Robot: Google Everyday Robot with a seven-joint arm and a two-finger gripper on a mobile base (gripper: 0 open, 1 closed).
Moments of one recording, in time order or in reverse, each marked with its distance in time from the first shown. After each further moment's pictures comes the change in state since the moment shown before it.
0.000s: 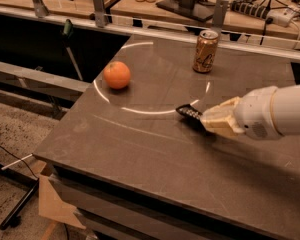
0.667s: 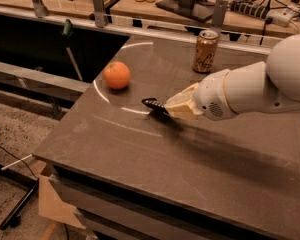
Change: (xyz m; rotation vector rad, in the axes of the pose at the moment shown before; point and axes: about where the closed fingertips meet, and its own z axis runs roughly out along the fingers) arm -0.063 0.017 0.057 -0.110 -0.050 -0.049
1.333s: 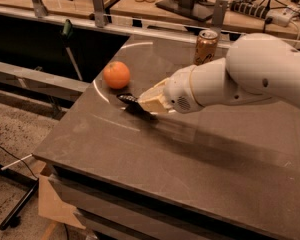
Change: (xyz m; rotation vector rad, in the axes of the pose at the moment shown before) arm -0.043 0.013 0.055 -0.063 -0.064 -0.056
